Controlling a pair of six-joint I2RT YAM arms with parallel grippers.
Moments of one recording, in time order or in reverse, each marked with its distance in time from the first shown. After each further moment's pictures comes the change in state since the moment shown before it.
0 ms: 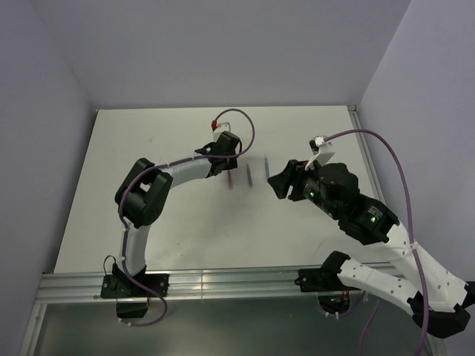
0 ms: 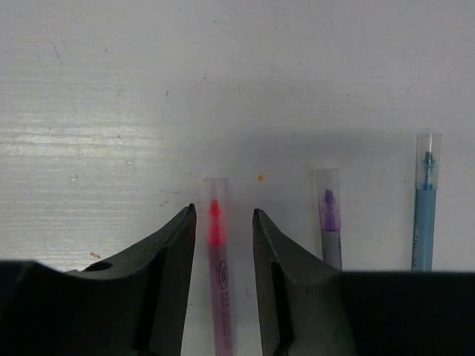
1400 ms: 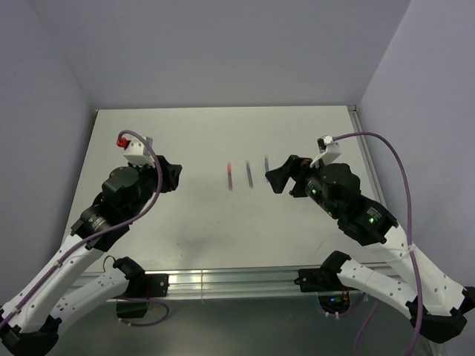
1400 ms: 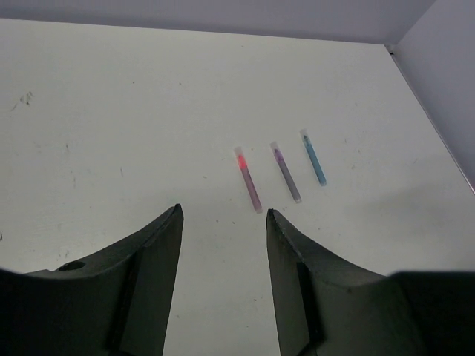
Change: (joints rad) left arm 0.029 -1.326 -0.538 -0.223 0.052 0.244; right arm -0.053 -0.014 -0.042 0.064 0.012 0.083
